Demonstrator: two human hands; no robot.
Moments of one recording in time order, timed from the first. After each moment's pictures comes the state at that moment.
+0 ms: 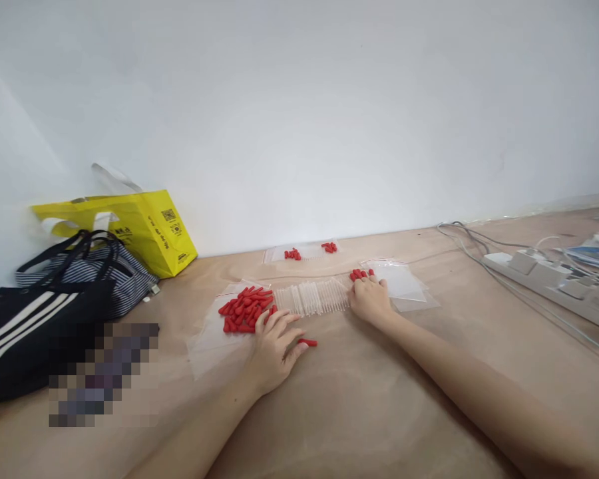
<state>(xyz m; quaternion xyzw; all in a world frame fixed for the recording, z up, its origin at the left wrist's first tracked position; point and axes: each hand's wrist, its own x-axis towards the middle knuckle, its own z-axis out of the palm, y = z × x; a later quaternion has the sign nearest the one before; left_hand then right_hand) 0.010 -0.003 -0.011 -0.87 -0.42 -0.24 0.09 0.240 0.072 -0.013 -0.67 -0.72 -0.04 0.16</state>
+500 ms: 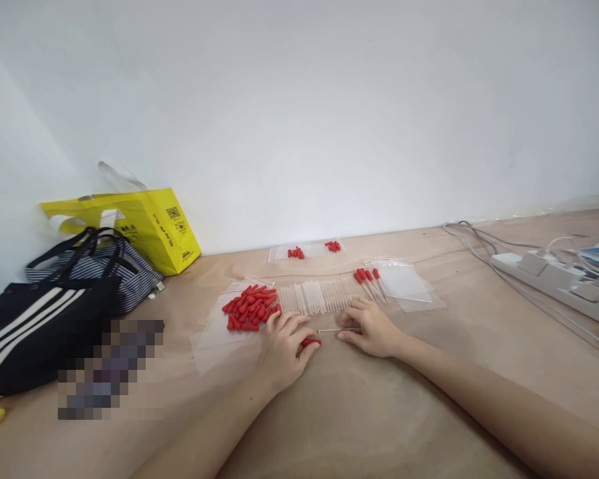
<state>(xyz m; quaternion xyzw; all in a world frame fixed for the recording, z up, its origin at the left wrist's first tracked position) 0.028 -0.006 -0.013 -0.85 -0.46 -0.27 0.04 0.244 0.030 -0.021 -0.40 -0.87 0.08 0.26</state>
